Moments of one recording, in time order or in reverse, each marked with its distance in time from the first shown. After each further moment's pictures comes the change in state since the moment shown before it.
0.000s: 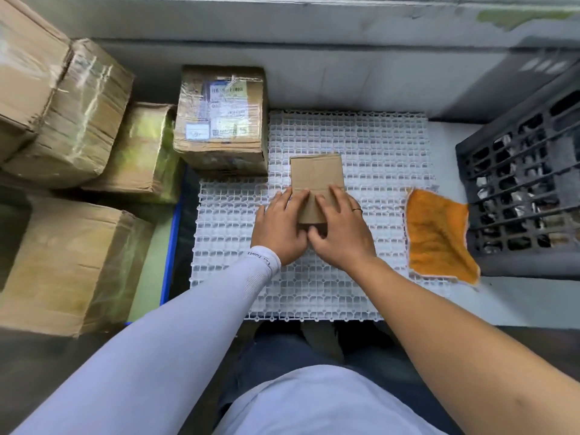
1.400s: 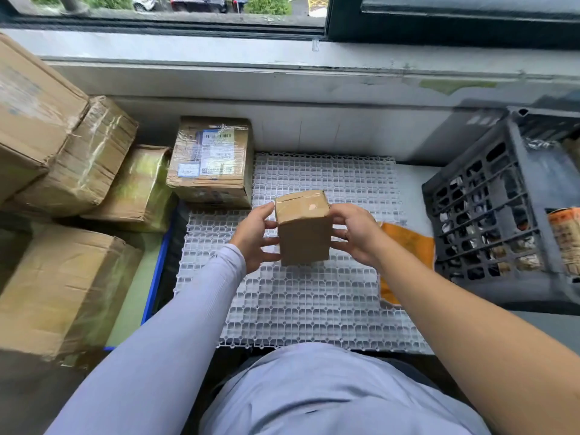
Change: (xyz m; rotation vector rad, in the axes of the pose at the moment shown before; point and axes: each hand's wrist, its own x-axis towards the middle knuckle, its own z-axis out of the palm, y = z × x) left_hand 0.009 0.058 -0.067 -1.277 -0.134 -0.658; right_hand 0.020 0.043 -0.094 1.289 -0.221 0.401
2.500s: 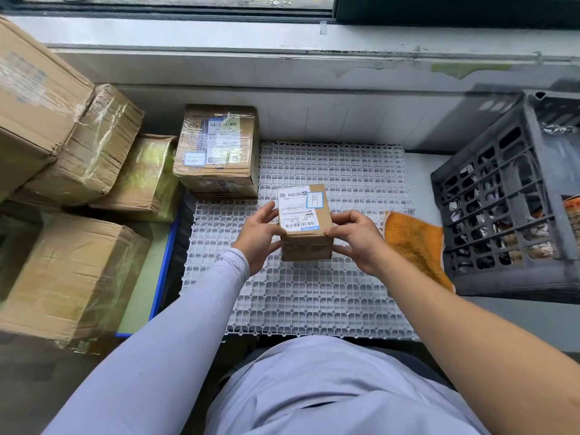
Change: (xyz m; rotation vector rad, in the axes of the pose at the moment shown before) left_hand 0.005 -0.031 -0.014 -0.009 -0.012 0.157; right_hand -0.003 0.041 0.005 0.042 0.066 -0.031
